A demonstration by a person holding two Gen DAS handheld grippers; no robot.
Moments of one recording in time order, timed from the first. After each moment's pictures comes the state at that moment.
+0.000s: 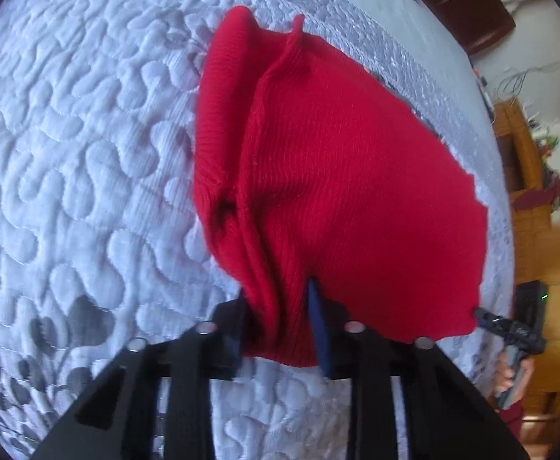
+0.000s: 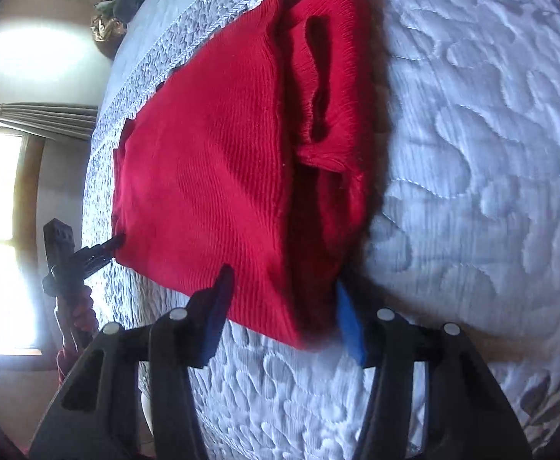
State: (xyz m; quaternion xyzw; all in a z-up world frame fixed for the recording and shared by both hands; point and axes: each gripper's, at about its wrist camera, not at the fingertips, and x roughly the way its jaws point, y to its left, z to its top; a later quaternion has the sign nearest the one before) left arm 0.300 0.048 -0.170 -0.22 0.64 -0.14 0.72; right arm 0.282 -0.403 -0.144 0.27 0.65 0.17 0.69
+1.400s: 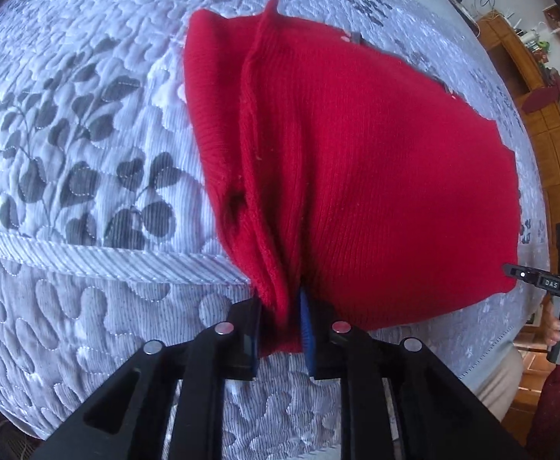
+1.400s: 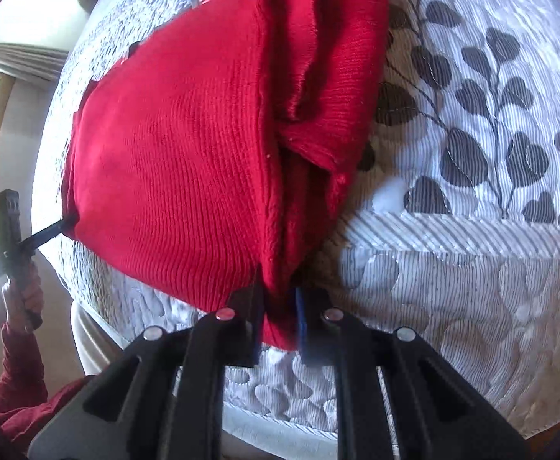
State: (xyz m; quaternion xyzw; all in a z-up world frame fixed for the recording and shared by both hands) left arm 0.098 -0.006 -0.144 -0.07 0.67 -0.16 0.72; right arm 0.086 -0.425 -0.091 0.17 0.70 0.12 0.69
